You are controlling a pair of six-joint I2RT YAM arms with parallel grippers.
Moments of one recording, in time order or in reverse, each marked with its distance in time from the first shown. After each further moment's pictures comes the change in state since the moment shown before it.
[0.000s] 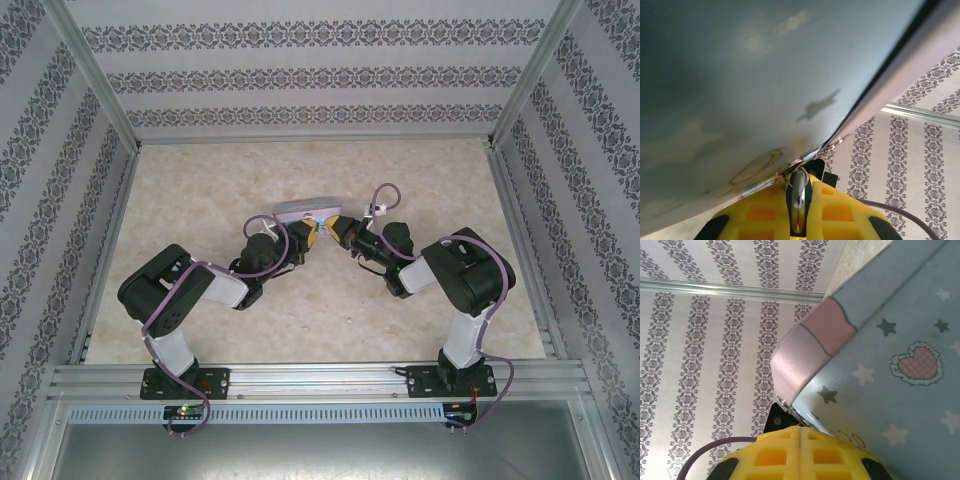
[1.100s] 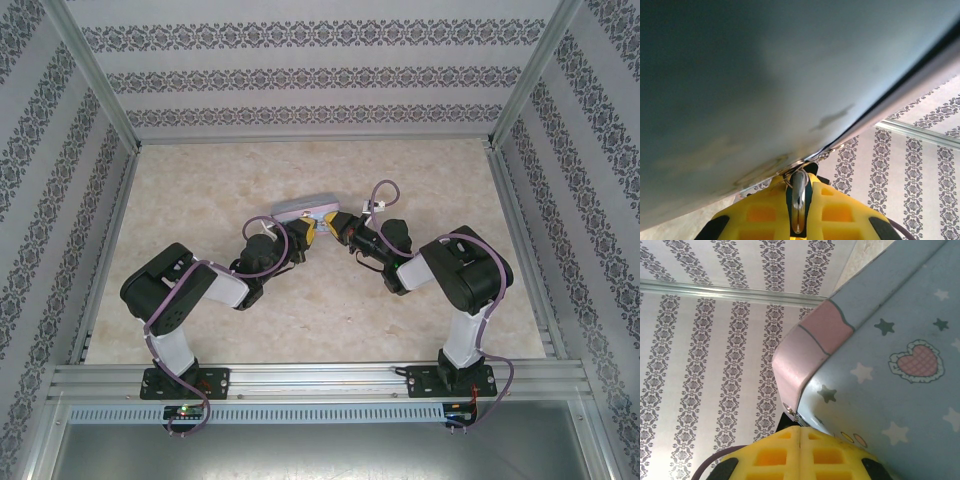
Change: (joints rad) left arm 0.000 0.016 0.000 0.042 -0.035 -0.081; right arm 0.003 0.014 0.034 0.003 0.010 0.003
